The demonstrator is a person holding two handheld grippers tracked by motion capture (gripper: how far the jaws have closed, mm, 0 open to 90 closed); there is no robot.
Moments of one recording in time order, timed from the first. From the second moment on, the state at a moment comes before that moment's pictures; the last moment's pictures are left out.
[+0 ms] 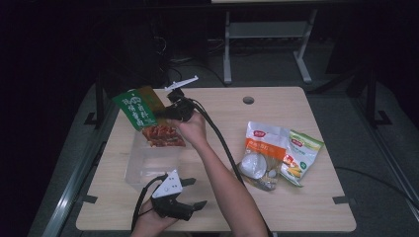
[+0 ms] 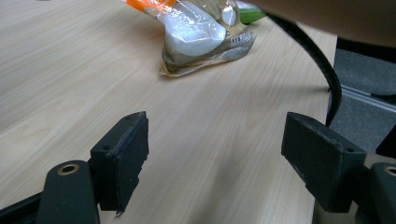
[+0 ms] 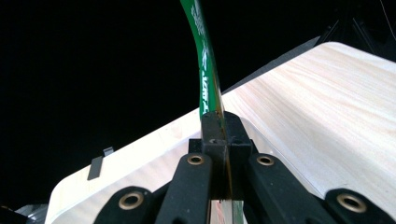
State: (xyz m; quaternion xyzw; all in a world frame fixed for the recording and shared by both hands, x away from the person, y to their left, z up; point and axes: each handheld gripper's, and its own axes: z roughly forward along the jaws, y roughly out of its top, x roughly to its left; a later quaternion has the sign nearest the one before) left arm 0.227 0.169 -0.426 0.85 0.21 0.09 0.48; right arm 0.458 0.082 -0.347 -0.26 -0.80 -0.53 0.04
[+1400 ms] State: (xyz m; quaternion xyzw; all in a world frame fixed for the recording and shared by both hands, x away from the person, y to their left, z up) left arm 0.228 0.168 -0.427 0.85 0.21 0.10 0.48; right arm 0.454 0.072 -0.368 -0.28 -0.81 -0.51 0.04
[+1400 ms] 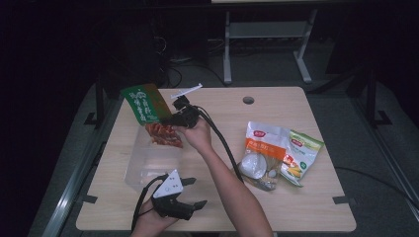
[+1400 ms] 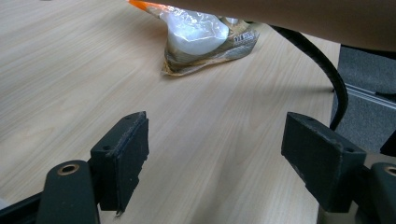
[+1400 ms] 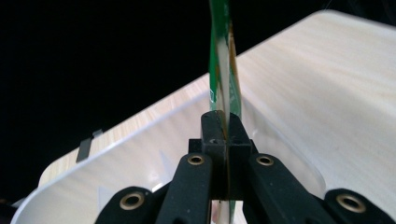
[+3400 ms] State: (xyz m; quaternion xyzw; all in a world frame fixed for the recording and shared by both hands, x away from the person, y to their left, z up) left arm 0.230 0.164 -0.427 0.85 0.21 0.10 0.47; right arm 0.424 -0.020 -0.360 -0.31 -0.81 -0.51 -0.01
